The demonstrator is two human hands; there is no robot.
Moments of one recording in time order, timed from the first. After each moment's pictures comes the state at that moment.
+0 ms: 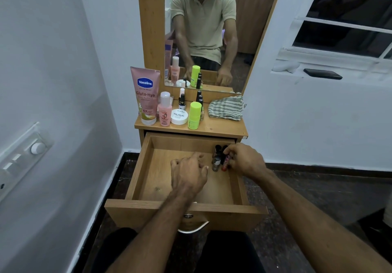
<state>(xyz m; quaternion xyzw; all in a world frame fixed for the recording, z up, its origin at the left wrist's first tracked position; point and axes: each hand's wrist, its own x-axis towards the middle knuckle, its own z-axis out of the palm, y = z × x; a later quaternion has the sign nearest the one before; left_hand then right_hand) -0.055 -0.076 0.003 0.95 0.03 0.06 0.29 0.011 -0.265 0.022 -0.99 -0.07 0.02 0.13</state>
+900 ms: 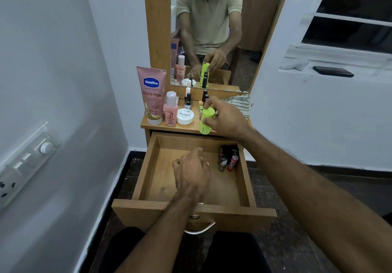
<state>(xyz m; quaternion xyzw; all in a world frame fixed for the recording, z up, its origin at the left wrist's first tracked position) -0.057 -0.072 0.013 0.94 0.09 0.07 0.33 0.051 -0.179 0.118 -0.96 -0.19 -0.08 0.20</state>
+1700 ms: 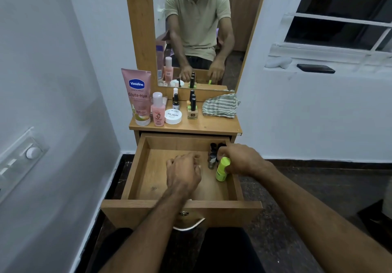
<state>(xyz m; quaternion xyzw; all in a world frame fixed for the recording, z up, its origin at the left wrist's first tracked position) -0.062 -0.077 0.015 0.96 0.03 0.04 0.26 -0.011 -0.259 0.059 -0.98 -0.17 0.10 -0.01</state>
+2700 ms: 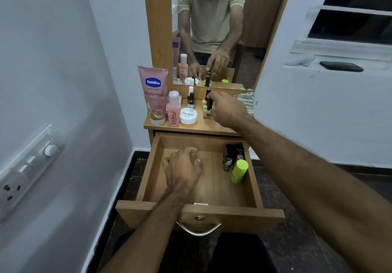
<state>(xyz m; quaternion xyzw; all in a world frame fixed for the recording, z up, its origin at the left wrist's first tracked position) -0.049 -0.037 0.005 0.93 0.11 0.10 0.33 0.084 -0.162 0.124 -0.98 -0.14 -0.07 0.08</state>
